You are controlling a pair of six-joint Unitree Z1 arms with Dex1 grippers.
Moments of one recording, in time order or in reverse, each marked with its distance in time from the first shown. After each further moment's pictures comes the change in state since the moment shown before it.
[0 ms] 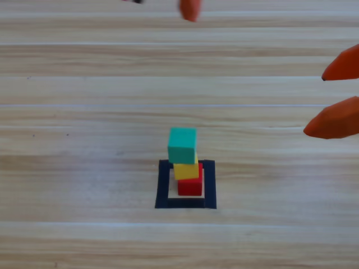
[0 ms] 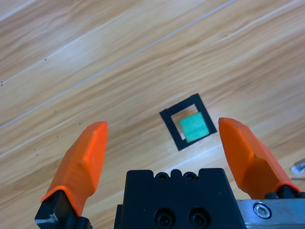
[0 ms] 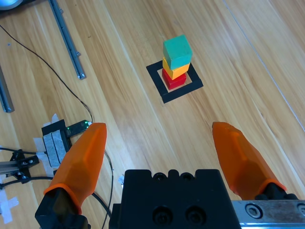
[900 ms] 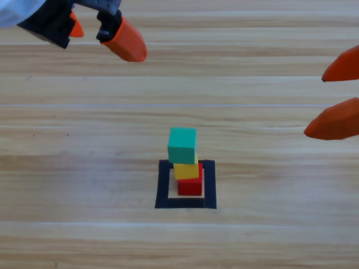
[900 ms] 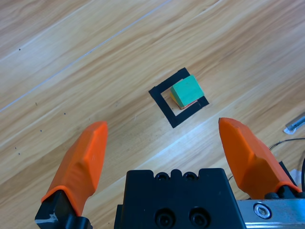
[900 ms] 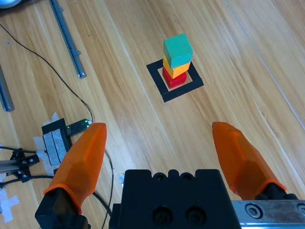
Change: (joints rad) arm 0 0.026 -0.337 0.568 -0.341 -0.131 0.094; arm 1 0.000 0.003 -0.003 0.006 0.000 -0.002
